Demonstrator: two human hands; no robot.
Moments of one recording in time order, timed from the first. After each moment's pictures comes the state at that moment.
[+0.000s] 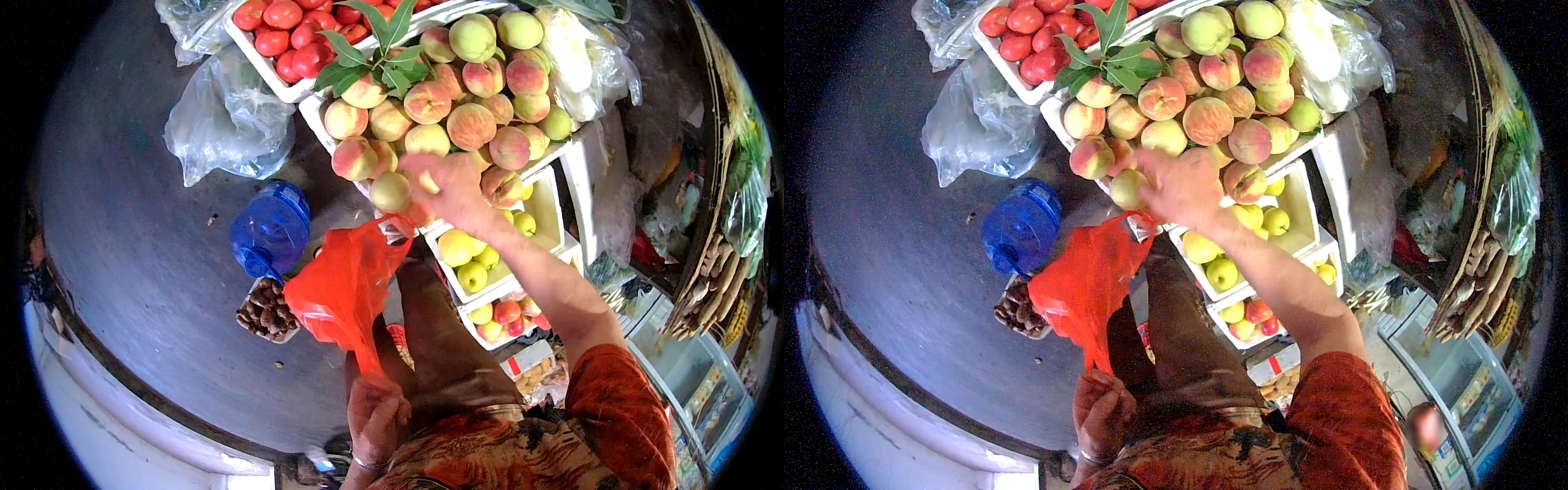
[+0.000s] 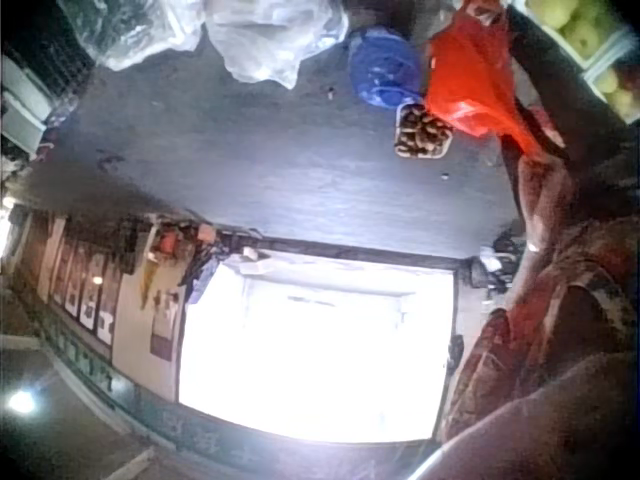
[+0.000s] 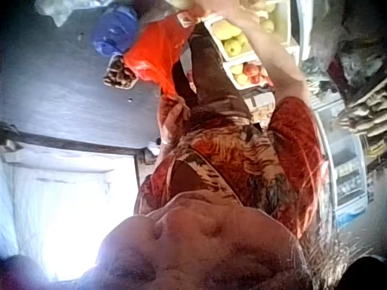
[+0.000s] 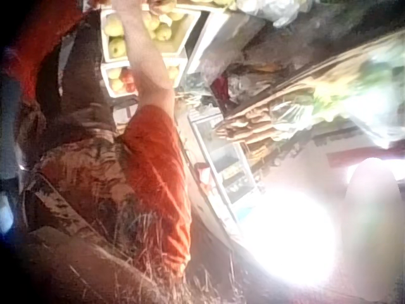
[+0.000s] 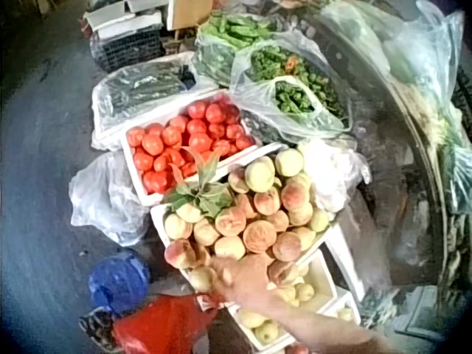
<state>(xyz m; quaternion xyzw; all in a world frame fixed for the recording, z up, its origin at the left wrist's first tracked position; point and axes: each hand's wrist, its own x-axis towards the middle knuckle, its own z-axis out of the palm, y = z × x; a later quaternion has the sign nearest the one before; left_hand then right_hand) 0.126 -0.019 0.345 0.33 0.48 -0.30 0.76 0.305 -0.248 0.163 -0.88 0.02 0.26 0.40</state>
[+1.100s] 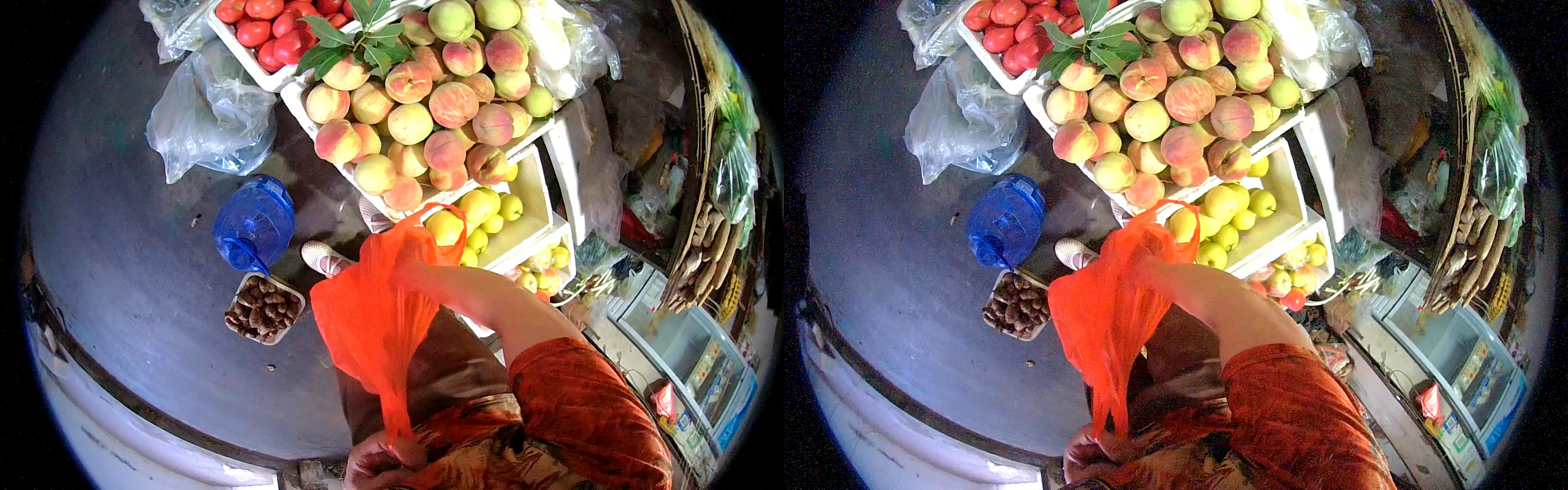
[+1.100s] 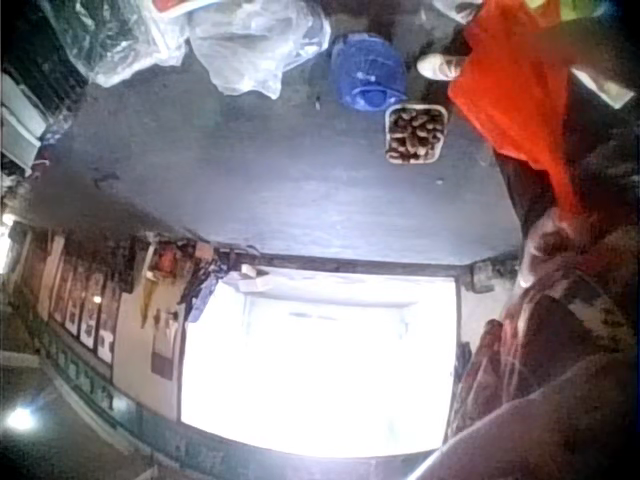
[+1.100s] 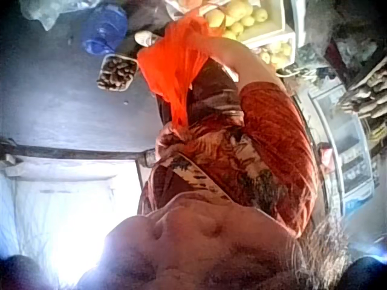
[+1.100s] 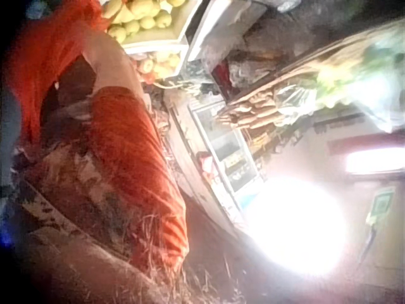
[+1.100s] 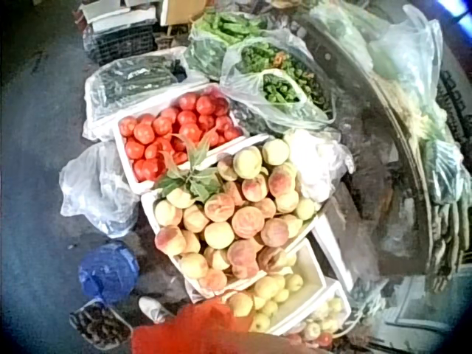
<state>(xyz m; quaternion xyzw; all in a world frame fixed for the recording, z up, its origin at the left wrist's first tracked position) 0.113 0.025 0.402 0.30 0.31 -0.46 0.78 0.126 -0.189 0.057 -0.80 -0.12 0.53 0.24</state>
